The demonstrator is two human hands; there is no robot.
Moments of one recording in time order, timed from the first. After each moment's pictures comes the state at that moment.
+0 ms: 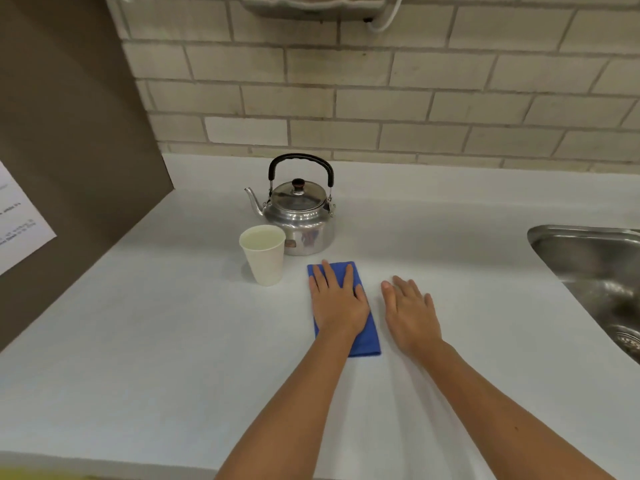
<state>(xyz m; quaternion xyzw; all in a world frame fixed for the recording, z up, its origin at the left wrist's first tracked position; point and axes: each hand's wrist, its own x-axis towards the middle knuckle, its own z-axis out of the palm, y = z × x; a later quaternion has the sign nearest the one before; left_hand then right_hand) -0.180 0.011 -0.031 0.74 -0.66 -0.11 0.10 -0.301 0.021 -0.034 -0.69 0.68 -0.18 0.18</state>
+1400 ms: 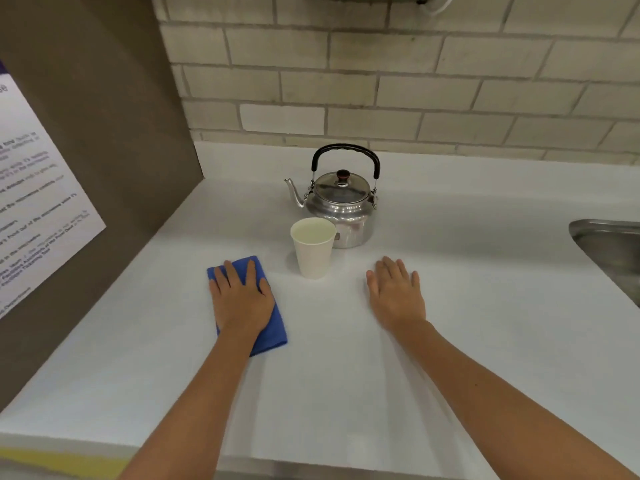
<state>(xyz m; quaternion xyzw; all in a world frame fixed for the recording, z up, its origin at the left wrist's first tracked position) 0.042 0.040 -0.038 0.83 -0.55 -0.05 0.12 -0.202 -0.003 -0.046 -0.72 0.66 -0.16 0.09</state>
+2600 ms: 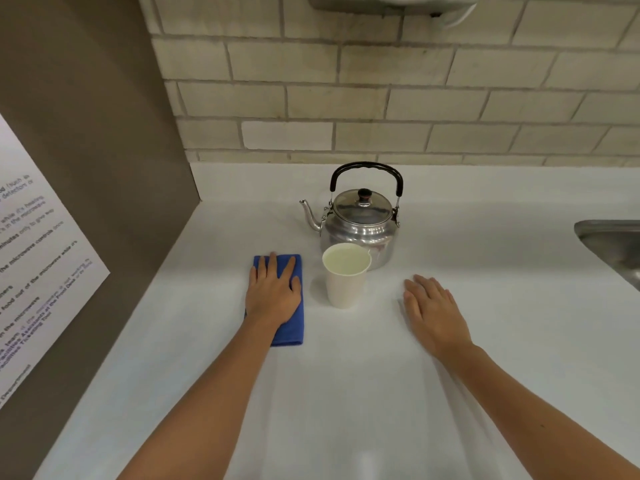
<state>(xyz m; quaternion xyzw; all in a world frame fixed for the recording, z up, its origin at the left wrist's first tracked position) 0.081 -0.054 -0.042 0.70 -0.71 -0.04 0.10 -0.194 -0.001 -0.038 -0.69 0.70 -0.19 0.10</state>
